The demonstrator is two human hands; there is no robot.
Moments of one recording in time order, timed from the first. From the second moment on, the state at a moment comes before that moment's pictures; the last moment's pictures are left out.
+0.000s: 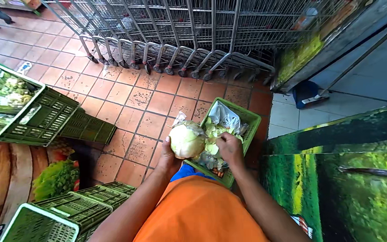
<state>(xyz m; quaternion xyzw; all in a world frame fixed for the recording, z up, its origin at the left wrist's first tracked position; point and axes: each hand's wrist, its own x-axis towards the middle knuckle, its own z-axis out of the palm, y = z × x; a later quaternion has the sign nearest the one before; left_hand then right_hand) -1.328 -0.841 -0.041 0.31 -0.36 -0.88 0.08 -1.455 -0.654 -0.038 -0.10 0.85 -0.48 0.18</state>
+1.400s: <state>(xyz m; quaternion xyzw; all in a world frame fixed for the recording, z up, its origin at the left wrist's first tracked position) -1.288 -0.864 -0.062 0.24 -0.17 -0.96 -0.04 -1.504 -0.647 -0.079 -0.16 0.87 -0.42 0.20</state>
